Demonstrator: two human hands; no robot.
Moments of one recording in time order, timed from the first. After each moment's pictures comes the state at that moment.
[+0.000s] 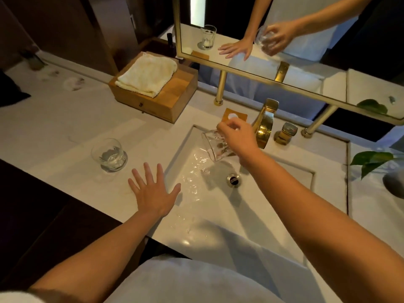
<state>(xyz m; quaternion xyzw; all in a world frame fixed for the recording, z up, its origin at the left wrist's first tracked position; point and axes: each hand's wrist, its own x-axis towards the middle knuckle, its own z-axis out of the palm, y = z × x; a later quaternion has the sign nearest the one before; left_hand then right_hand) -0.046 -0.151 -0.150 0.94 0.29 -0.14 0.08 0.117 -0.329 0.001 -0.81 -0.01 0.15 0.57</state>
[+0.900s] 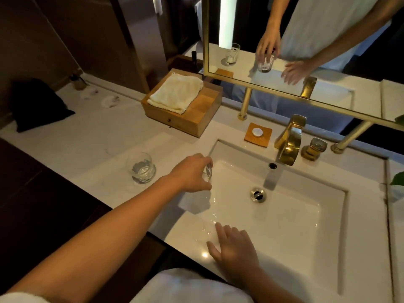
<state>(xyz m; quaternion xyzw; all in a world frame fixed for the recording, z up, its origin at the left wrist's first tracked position) 0.025 -0.130 -0.020 0.96 0.04 -0.14 0.23 -0.065 -0.350 -0.155 -0.93 -0.30 0.13 0.15</state>
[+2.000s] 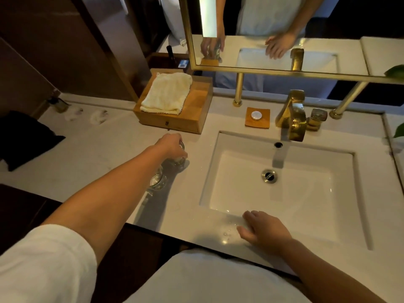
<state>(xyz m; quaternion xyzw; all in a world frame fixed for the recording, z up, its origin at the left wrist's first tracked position) 0.097 -0.014 -0.027 0.96 0.13 -0.23 0.11 -0.053 -0.340 -0.126 -0.93 -0.23 0.26 0.12</state>
